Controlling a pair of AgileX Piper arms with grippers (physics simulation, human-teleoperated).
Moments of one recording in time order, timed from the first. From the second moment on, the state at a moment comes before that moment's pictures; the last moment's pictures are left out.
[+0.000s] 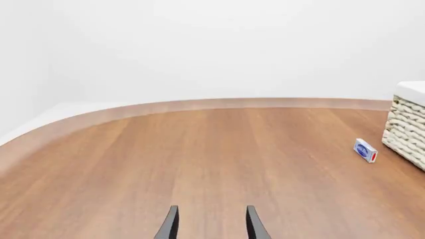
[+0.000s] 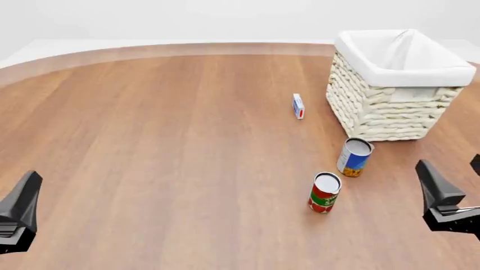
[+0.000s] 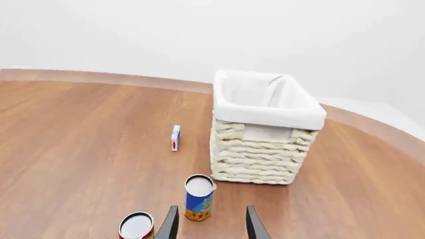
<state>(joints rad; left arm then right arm) 0.00 0.00 0.00 0.00 0.00 0.05 0.34 -0.02 -0.24 -0.09</state>
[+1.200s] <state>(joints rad) 0.00 0.00 0.00 0.00 0.00 0.02 1.01 -0.12 -0.63 -0.07</state>
